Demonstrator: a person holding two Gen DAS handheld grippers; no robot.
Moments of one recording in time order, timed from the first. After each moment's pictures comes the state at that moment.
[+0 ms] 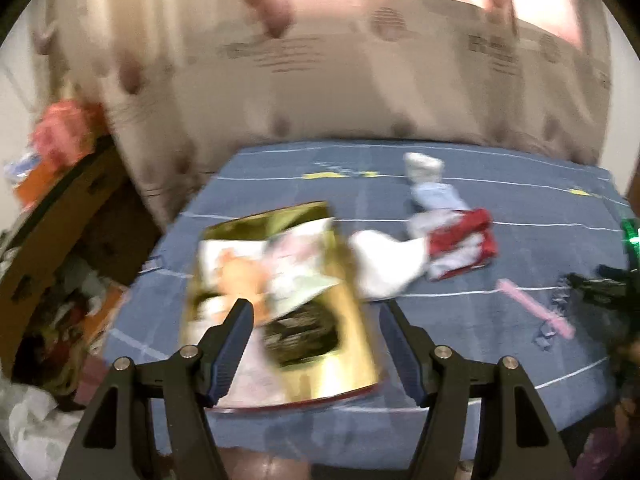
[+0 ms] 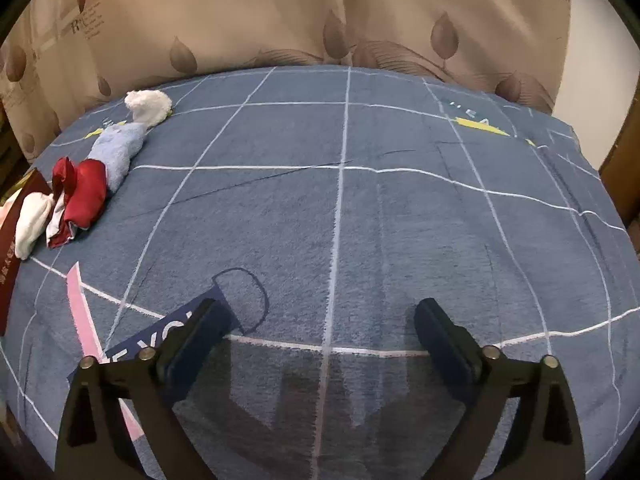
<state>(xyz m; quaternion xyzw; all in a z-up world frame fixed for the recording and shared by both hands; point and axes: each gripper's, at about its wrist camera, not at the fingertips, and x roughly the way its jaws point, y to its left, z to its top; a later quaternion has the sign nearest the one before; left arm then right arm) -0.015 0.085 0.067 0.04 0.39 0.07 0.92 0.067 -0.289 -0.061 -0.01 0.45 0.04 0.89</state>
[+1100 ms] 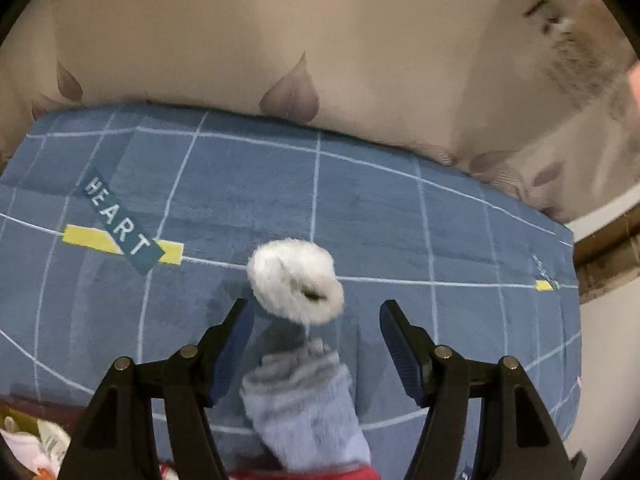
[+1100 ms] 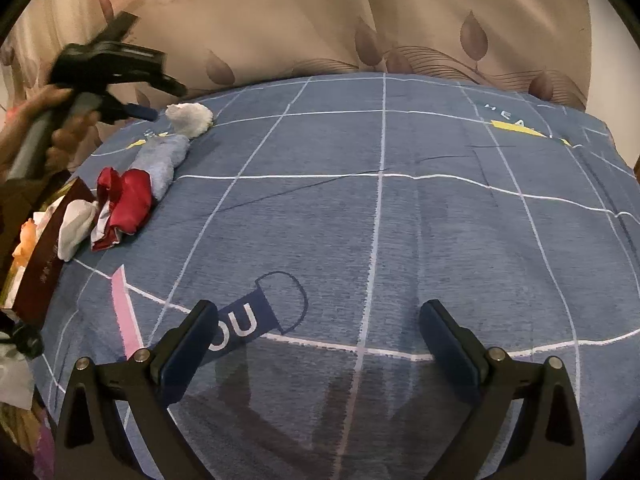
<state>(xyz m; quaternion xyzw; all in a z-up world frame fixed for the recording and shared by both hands) 0.335 0.012 0.005 -0.11 0.55 -0.08 0.82 0.063 -0.293 -0.058 0.04 0.43 0.12 0.89</state>
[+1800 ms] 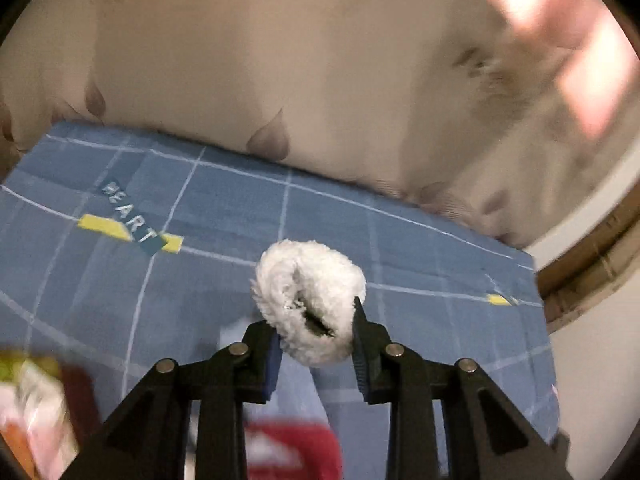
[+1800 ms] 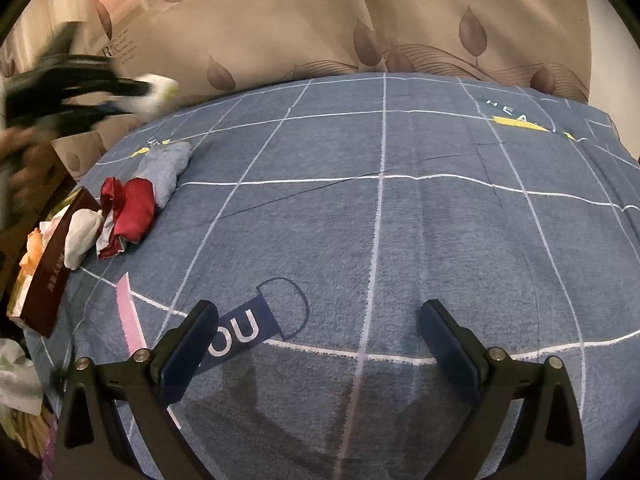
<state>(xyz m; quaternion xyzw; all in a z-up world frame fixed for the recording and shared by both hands) 0.230 0.022 0.065 -0.16 0.43 -0.12 0.88 0.066 -0.297 -0.060 0.05 0.43 0.13 0.89</state>
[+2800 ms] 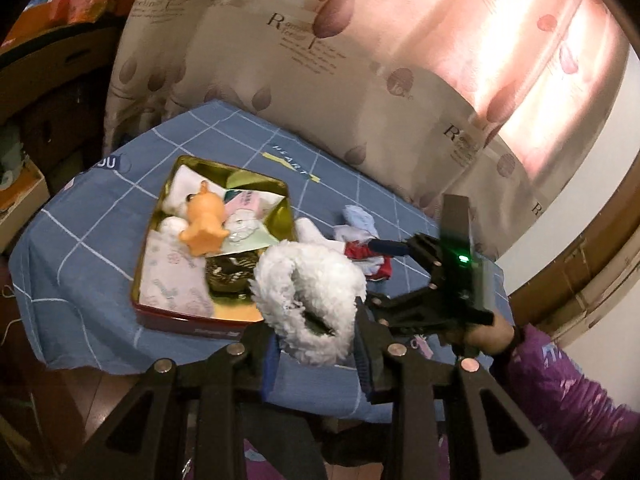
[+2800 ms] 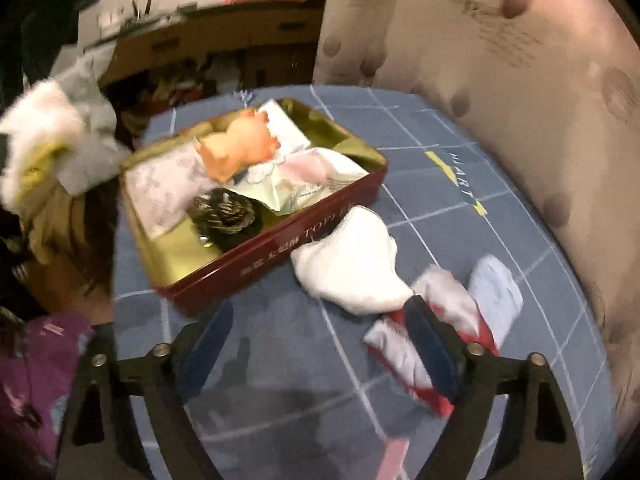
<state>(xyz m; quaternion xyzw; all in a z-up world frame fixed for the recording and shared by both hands) -0.091 0.164 0.087 -0.25 0.37 -0.05 0.89 0.047 -0.014 0.011 -0.30 0.34 0.46 0.76</state>
